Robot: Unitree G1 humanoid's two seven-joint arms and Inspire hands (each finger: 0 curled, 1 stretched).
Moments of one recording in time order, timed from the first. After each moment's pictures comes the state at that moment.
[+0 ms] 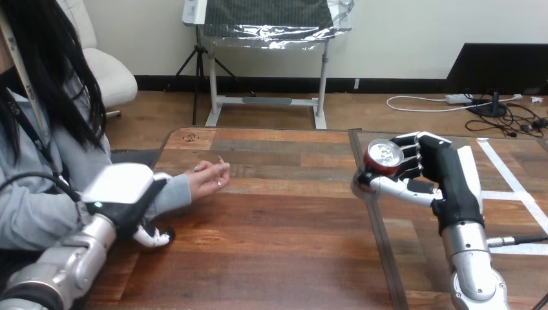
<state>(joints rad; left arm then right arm) -0.65 0.53 -0.50 1.26 0.82 -0.41 0.34 -0.43 -0.26 -0.05 1.03 -0.16 -0.69 -0.17</state>
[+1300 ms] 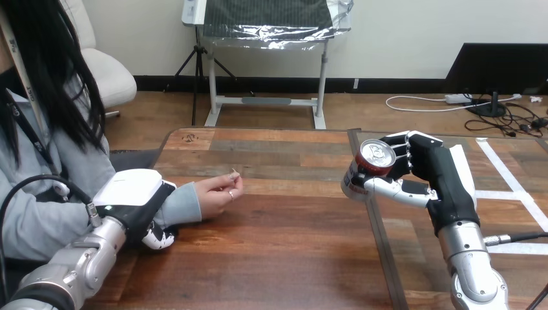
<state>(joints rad) -0.65 0.50 -0.50 1.26 0.78 -0.40 0.30 -0.43 -0.26 -0.05 1.03 -0.12 -0.74 -0.08</state>
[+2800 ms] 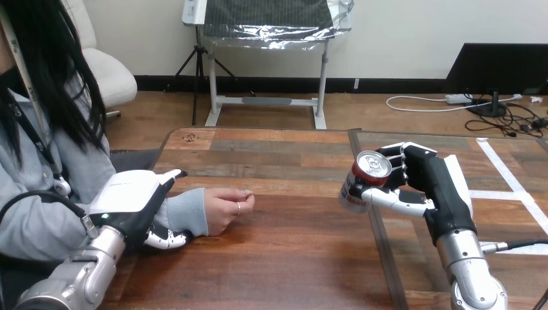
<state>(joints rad) -0.60 0.49 -0.50 1.26 0.75 -0.43 0.44 -0.43 -0.26 -0.05 1.09 -0.12 -0.75 -0.05</state>
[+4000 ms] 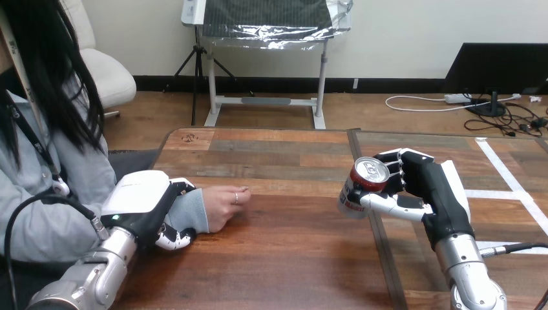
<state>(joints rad) -0.59 0.46 -0.49 1.25 0.74 -0.45 0.45 -0.43 -0.26 -0.05 1.12 -0.12 -0.76 -0.03</state>
